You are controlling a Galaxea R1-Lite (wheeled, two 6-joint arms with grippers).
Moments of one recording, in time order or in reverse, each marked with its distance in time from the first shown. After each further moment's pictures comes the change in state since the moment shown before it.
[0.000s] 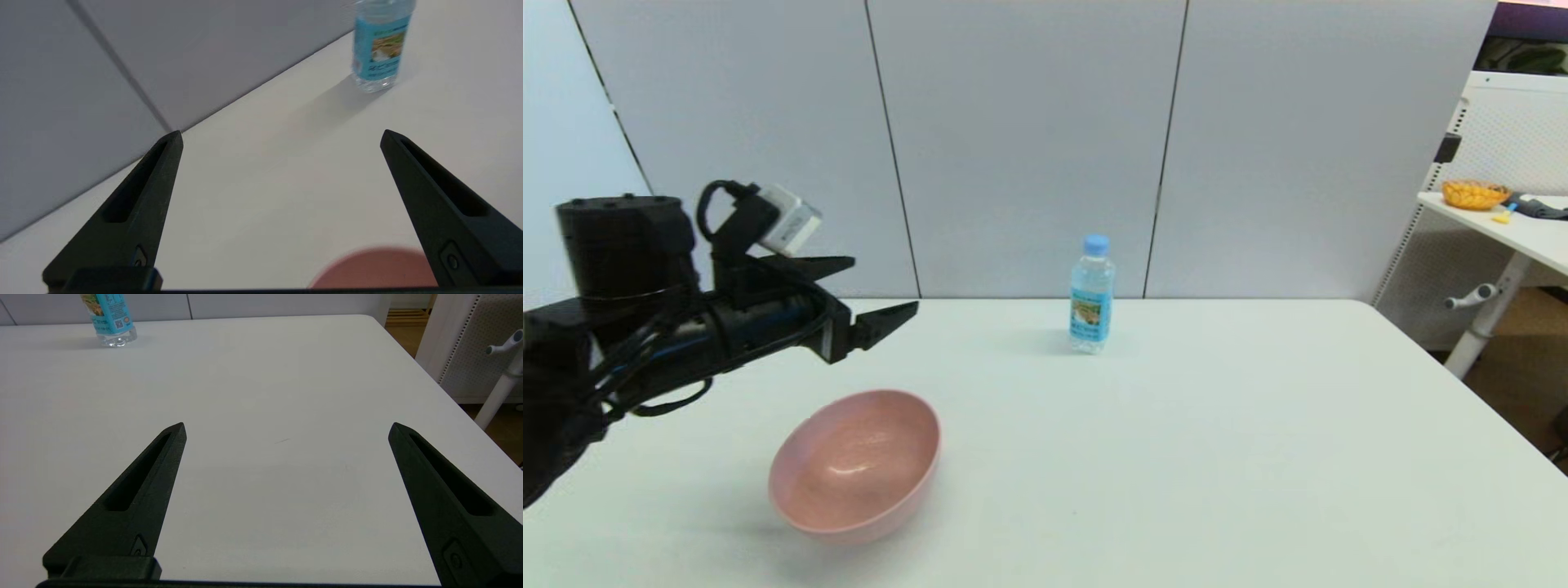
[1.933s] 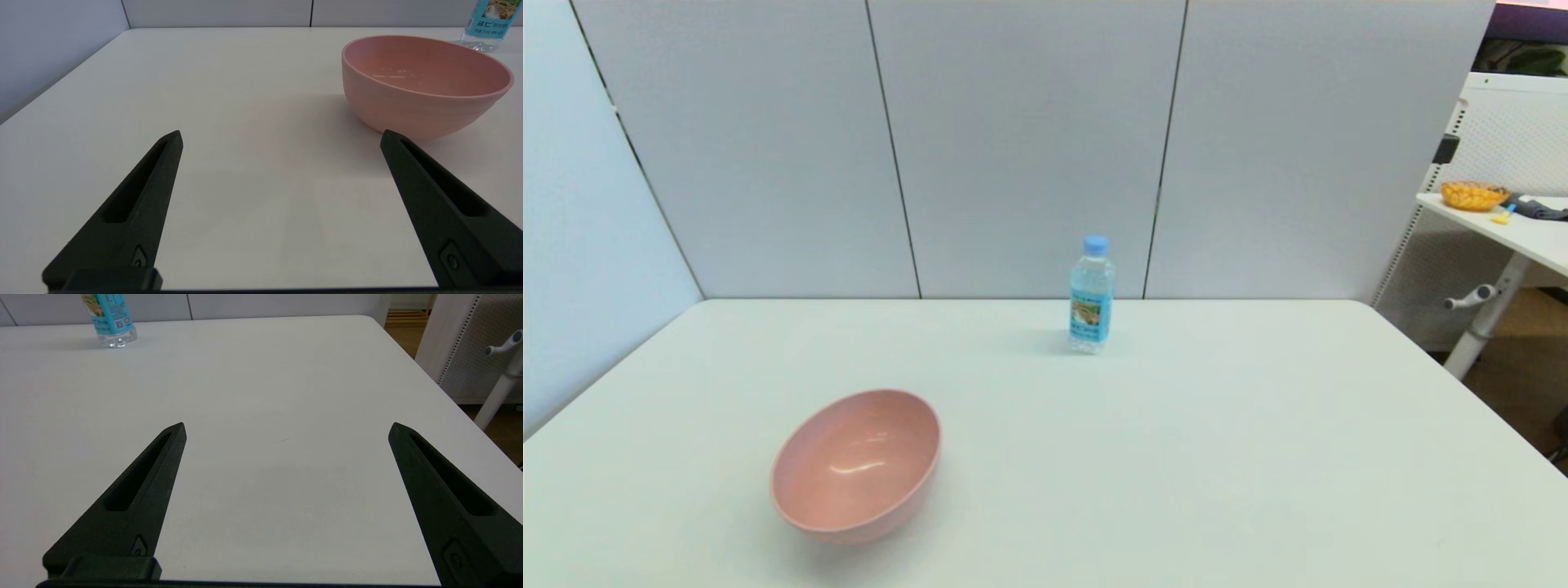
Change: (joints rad) left arm 0.261 -1.571 0.743 0.616 0.307 -0.262; right arm 0.000 0.000 0.000 0.000 0.000 0.000
